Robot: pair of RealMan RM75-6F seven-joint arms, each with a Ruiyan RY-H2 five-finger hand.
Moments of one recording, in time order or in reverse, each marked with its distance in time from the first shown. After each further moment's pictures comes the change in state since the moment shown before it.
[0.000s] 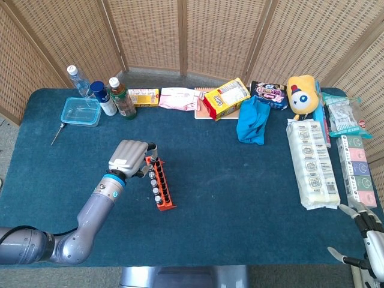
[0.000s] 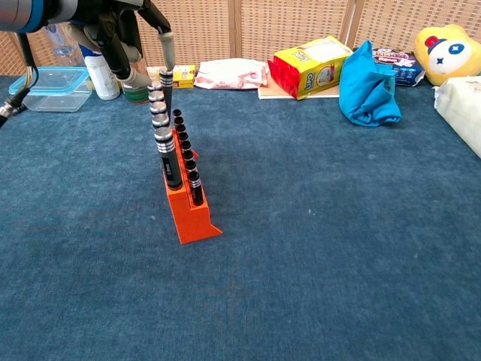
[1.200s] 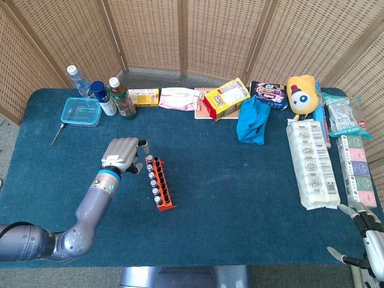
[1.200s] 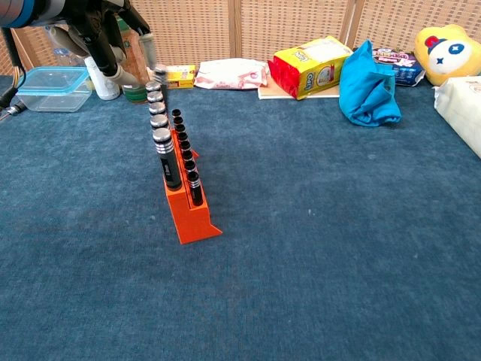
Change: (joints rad) left arm -0.007 0.019 -0.062 0.019 -0.179 0.002 -0.009; right arm 0.004 -0.003 -0.001 0.001 0.001 -0.010 -0.005
